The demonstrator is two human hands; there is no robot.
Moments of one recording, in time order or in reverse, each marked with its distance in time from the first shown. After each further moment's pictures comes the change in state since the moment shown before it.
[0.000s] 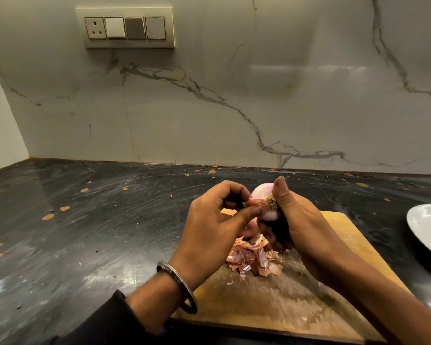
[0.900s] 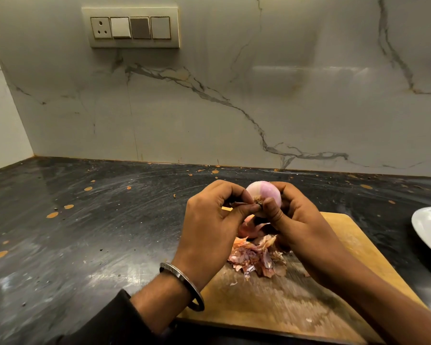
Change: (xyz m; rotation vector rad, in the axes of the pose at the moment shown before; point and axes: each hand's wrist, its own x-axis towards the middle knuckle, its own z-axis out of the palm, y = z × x) left_hand 0.002 0.000 -0.004 0.305 0.157 0.080; right_hand -0.006 0.001 0.007 -0.003 -0.011 -0.130
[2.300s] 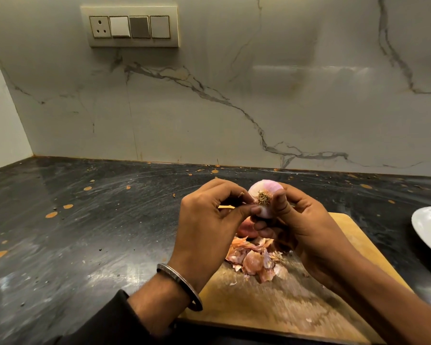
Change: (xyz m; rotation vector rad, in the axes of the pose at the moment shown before) left_hand 0.000 0.004 -0.003 -0.003 0.025 0.074; right_hand 0.005 0.001 -0.003 0.277 0.052 0.100
